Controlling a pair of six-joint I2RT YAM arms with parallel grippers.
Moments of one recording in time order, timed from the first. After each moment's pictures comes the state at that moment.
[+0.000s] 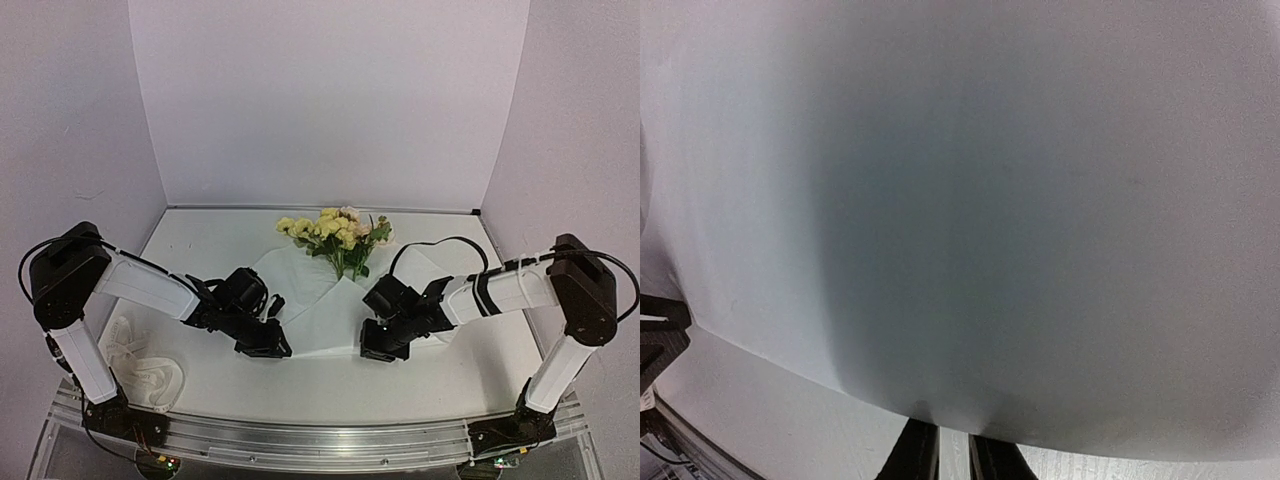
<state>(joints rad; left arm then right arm) -0.88 1.73 0.81 -0.07 0.38 -0.74 0.94 1.72 0.92 -0.33 -0.04 1.04</state>
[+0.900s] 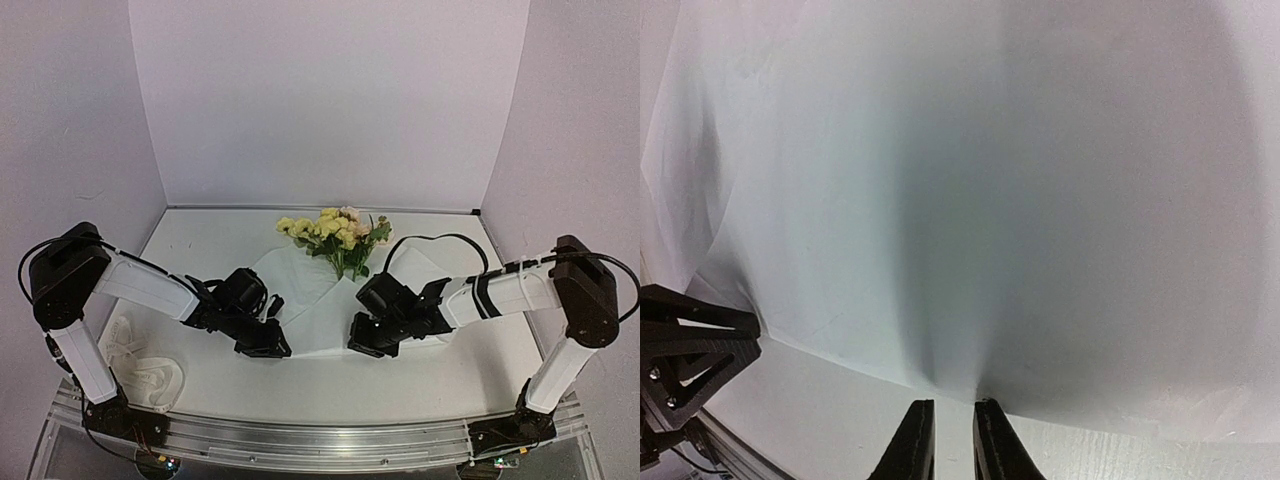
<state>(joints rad) -0.88 1.73 0.80 -0.07 0.38 -0.75 0.98 1.72 0.93 -0.24 0.00 1.10</state>
